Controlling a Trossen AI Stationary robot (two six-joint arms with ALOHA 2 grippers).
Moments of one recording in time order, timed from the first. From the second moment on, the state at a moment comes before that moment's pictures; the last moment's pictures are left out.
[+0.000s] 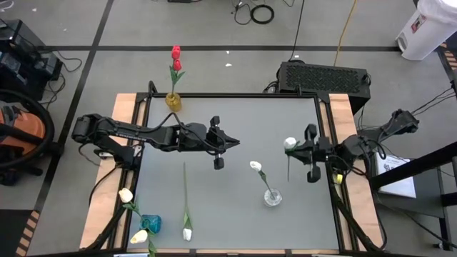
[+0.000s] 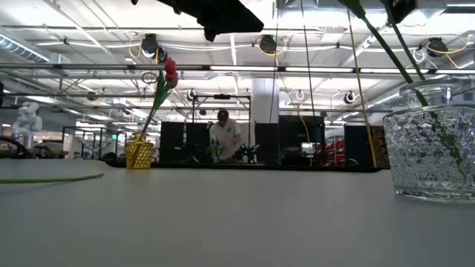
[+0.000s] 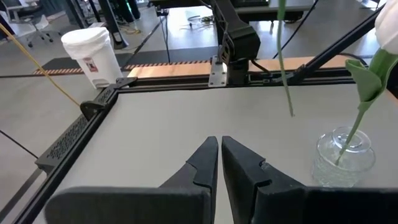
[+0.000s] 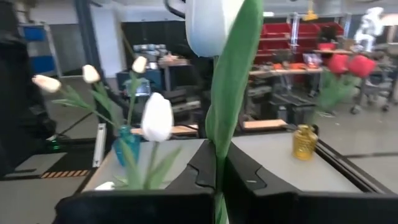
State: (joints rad) left arm -0.04 1.48 1.06 0.11 -0.16 0.08; right arm 0.48 0.58 0.52 0.11 0.54 0.07
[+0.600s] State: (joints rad) left arm -0.04 1.48 1.06 0.11 -0.16 0.08; right arm 0.49 0.64 0.52 0.35 0.28 -0.04
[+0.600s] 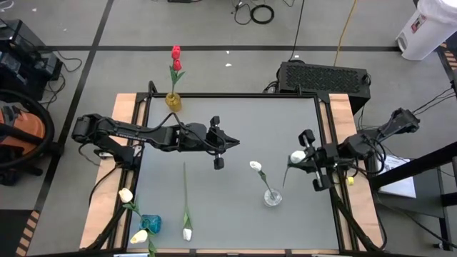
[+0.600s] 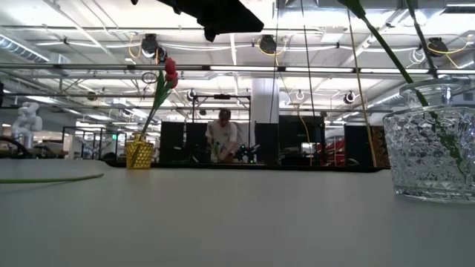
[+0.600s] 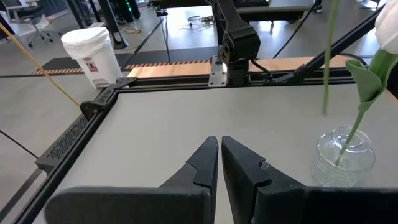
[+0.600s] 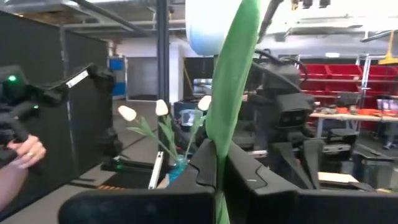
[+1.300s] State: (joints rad) left arm -0.04 1.48 1.06 0.11 -0.16 0.08; right arm 0.49 0.82 0.52 0.54 0.26 -0.03
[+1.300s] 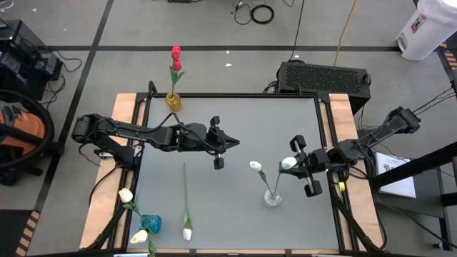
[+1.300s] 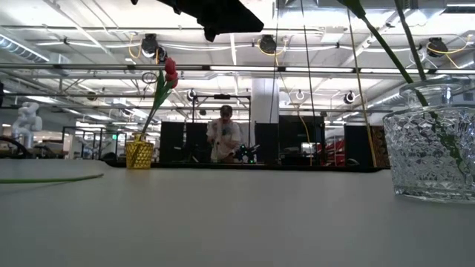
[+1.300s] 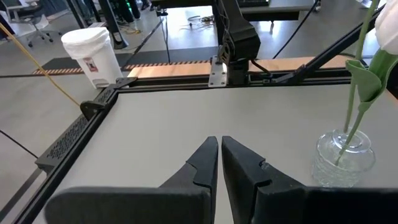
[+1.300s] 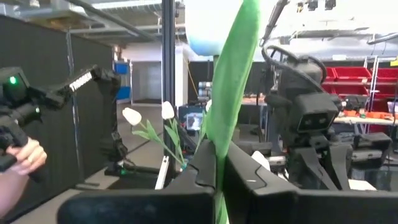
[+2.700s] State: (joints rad) left arm -0.04 1.48 1.06 0.11 -0.16 0.08; right arm 0.53 1.05 0.52 0.57 0.26 -0.03
